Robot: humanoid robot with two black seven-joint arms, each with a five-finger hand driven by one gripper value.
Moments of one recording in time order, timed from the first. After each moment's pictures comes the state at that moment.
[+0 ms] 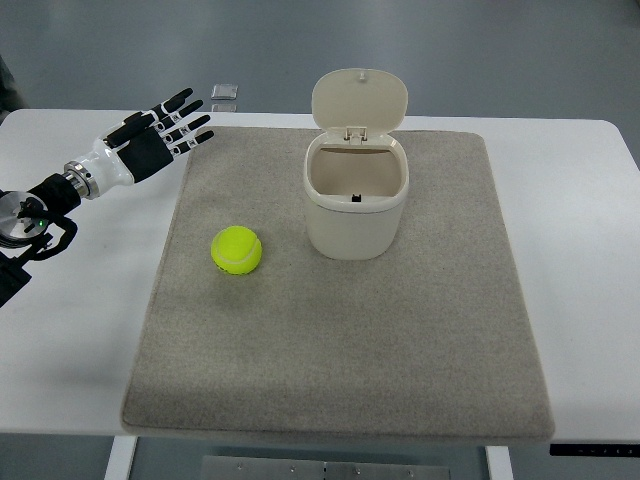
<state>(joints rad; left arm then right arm) -0.82 0.44 -0.60 -0.59 -0.35 -0.57 0.13 0.04 0.00 -0.05 0.21 0.07 -0.15 0.06</state>
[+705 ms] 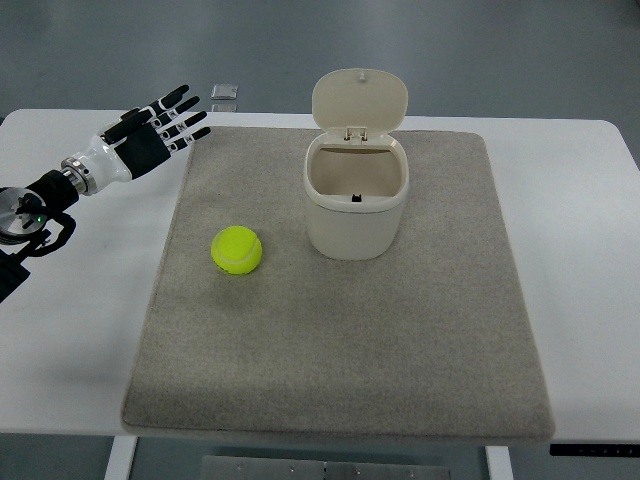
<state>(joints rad) -0.84 0.44 -0.60 -0.58 -0.35 -0.55 0.13 0.04 0.00 -0.05 0.21 0.07 -0.15 0.06</state>
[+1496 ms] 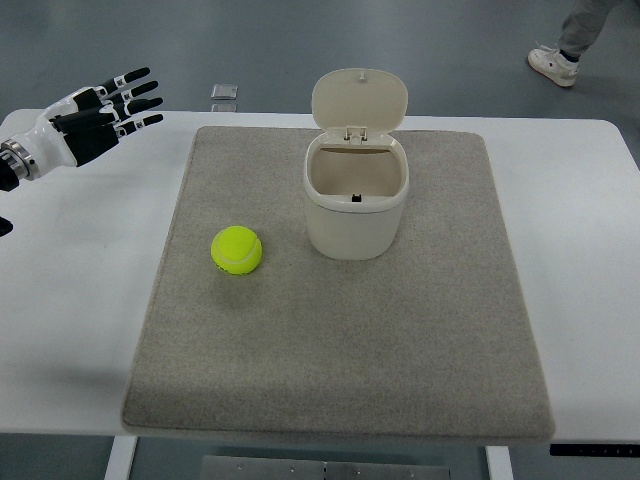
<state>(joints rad) -0.83 0.63 -0.61 -0.69 0.13 -0.61 -0.12 0.04 0.00 -0.05 0.21 0.07 -0.15 0.06</state>
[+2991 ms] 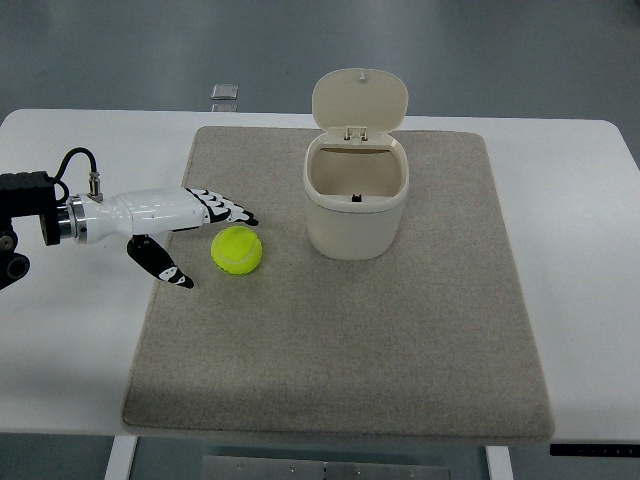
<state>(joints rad) -0.79 0.80 -0.42 -1.30 1.73 -0.11 -0.54 0.04 0.00 -0.05 0.21 0.07 -0.15 0.06</state>
